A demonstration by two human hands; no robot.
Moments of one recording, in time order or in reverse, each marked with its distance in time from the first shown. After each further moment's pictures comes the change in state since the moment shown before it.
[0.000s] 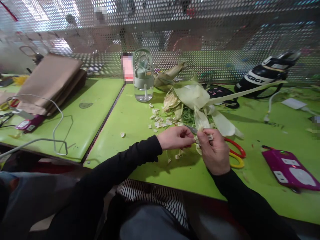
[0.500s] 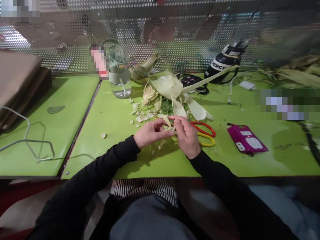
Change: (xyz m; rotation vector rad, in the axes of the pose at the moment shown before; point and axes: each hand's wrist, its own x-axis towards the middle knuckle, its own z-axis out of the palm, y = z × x) left_hand -0.014 -0.022 -0.004 -0.093 -0.008 0.163; right_hand -0.006 -0.012 0.005 0.127 -0.065 0.044
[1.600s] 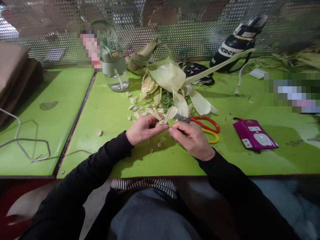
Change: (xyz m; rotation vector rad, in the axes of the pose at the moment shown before) left_hand -0.005 0.002 -0.010 0.165 0.011 0.110; right_hand 0.001 -0.009 -0.023 0.111 -0.386 -0.011
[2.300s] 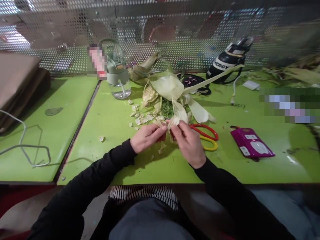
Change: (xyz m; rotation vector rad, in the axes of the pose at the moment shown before) left_hand -0.001 0.000 0.002 0.197 -0.003 0.059; right_hand 0.005 0.005 0.015 -0.094 0.267 0.091
